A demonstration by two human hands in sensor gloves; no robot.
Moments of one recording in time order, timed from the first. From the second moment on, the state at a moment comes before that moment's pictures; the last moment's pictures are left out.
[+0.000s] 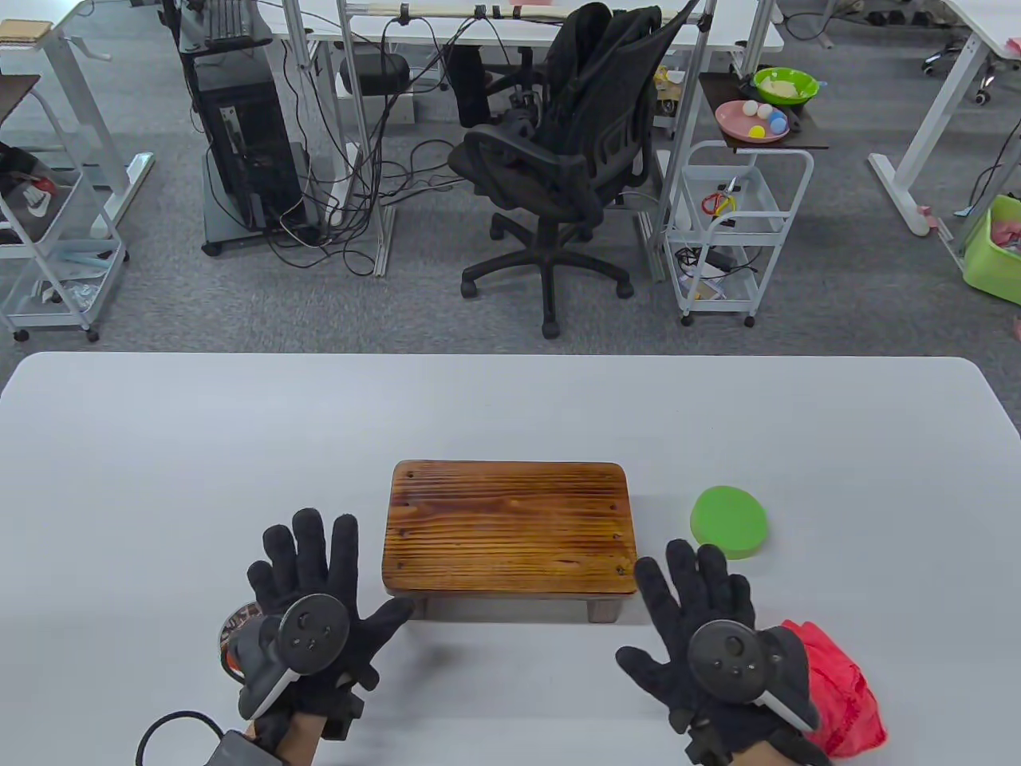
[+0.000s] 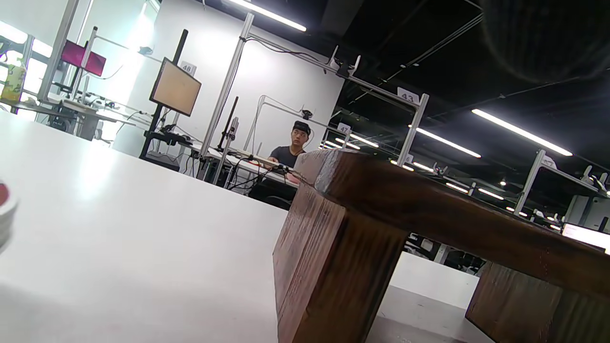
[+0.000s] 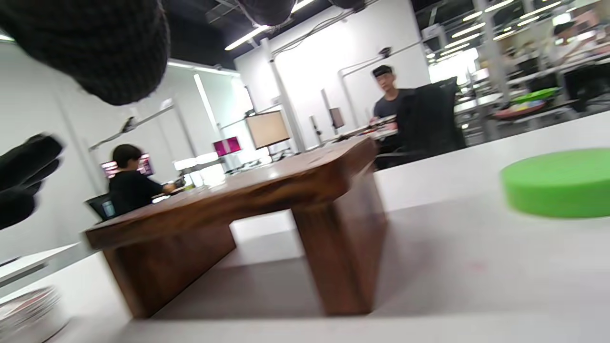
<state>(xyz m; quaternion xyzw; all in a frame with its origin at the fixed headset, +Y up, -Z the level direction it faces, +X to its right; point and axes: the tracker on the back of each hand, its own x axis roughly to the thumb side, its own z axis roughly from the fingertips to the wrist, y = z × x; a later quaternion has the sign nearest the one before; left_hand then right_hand) -0.232 -0.723 -0.285 0.10 -0.01 0.18 0.98 0.220 -0.686 -0.275 0.12 -0.06 0.97 0.18</state>
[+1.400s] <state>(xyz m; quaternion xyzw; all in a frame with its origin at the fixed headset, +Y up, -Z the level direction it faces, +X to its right) -0.215 -0.746 -0.337 -0.02 -0.03 0.28 0.96 0.281 -0.687 -0.292 0.04 -0.04 0.99 -0.12</state>
